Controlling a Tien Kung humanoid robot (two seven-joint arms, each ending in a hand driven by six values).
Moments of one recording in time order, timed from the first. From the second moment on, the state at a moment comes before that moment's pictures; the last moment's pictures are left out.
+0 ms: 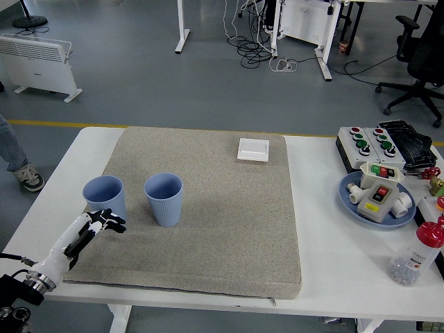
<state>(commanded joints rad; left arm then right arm) -0.23 0.38 -1.14 -1.03 1.18 -0.09 -0.44 0.06 -0.13 1.17 0.18 -0.58 -0.12 -0.24</state>
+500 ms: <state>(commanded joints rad) -0.35 0.39 -1.07 -0.91 1.13 -0.11 -0.44 0.05 -0.13 1.17 0.18 -0.57 -0.12 -0.24</state>
